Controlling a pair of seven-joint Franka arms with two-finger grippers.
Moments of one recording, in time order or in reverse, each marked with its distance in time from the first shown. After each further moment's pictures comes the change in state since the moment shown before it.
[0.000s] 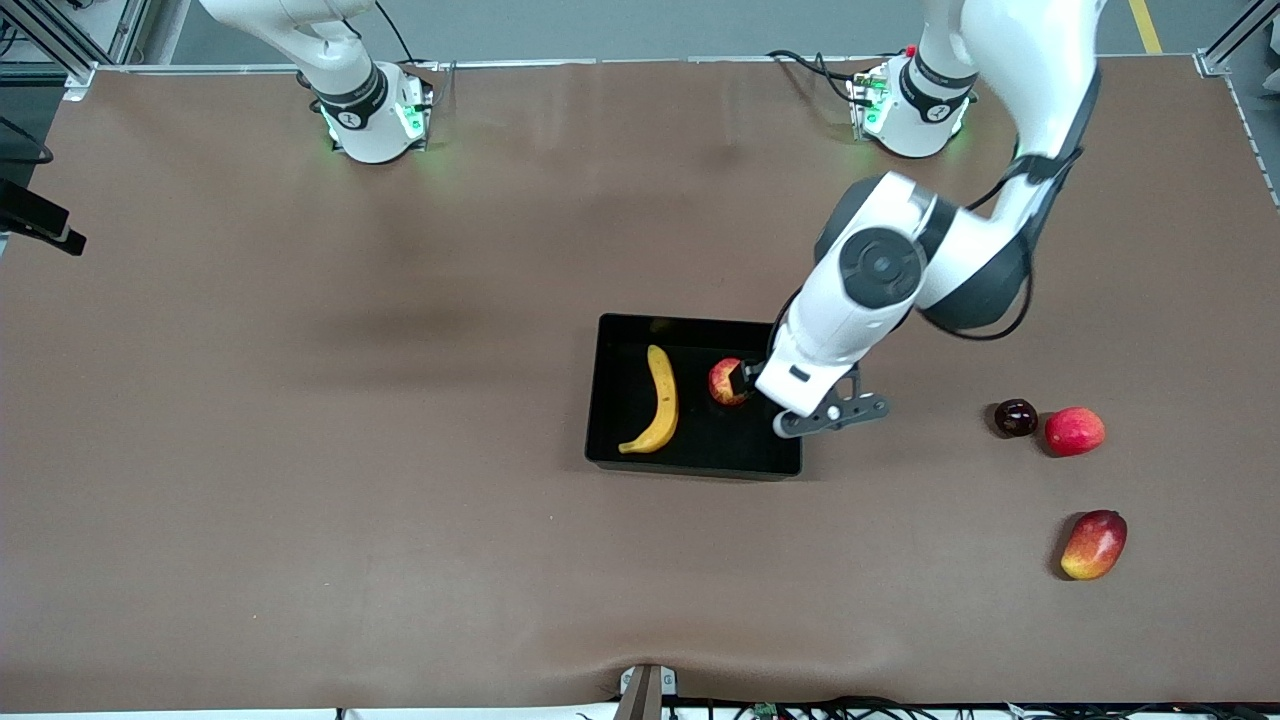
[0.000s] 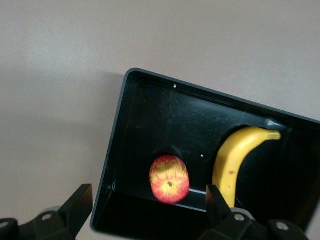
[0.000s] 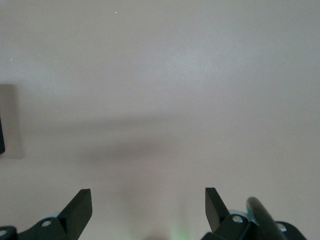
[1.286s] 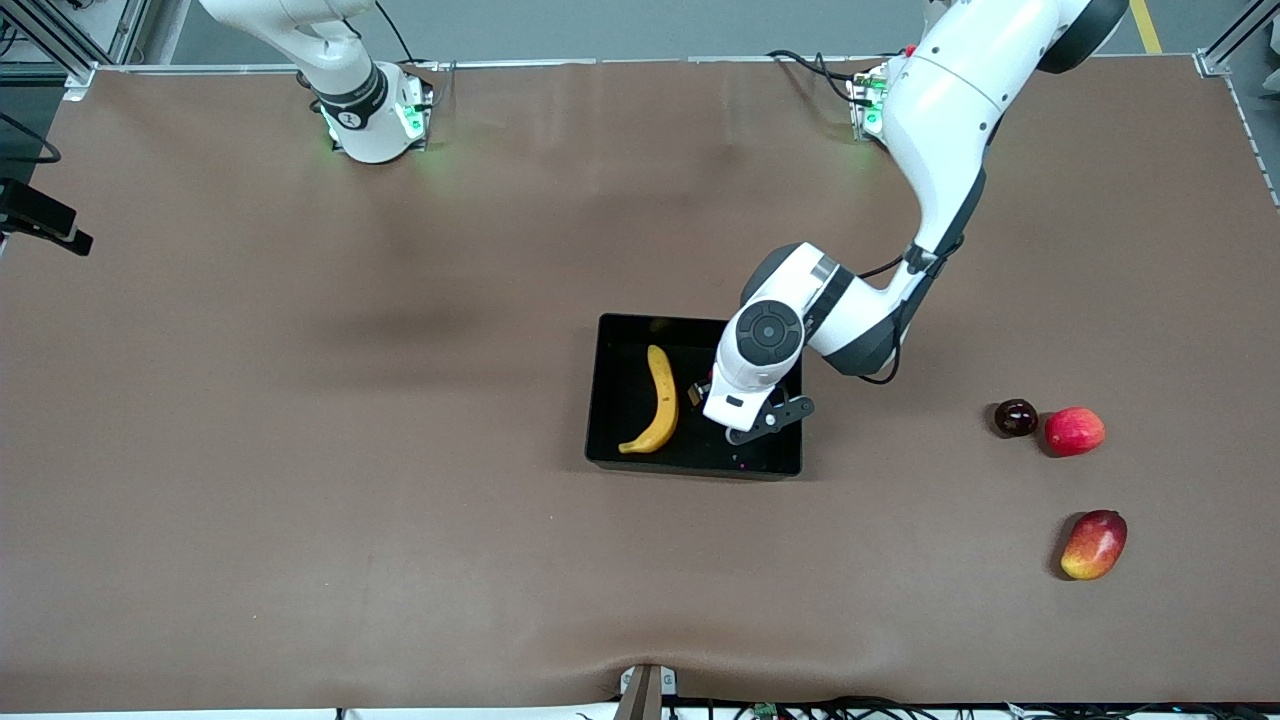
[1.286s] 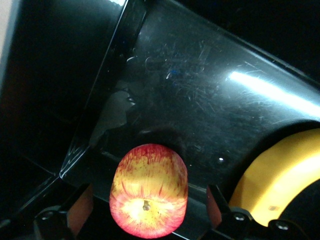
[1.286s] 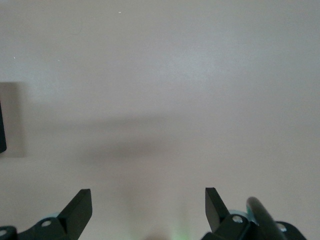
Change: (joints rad) left arm -0.087 0.201 0.001 -0.024 0.037 0.083 -0.321; right arm 0.004 0.000 0.007 0.001 0.000 0.000 0.000
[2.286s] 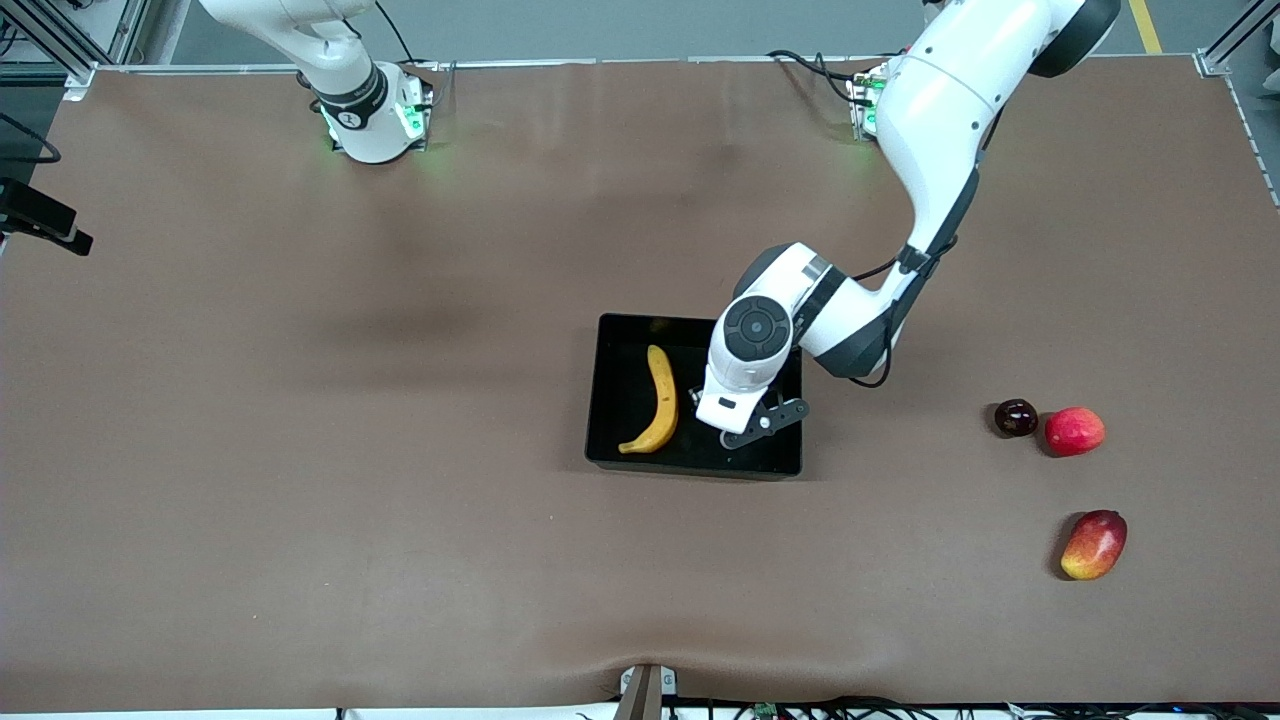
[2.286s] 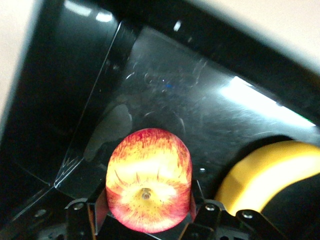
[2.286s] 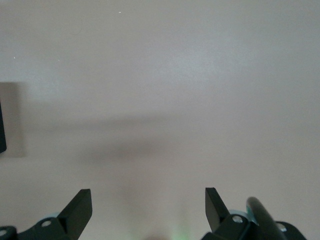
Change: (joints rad) left arm -0.018 -0.010 0.006 0.069 0.048 -0.006 -0.023; right arm 0.000 0.000 0.000 0.000 0.000 0.000 0.000
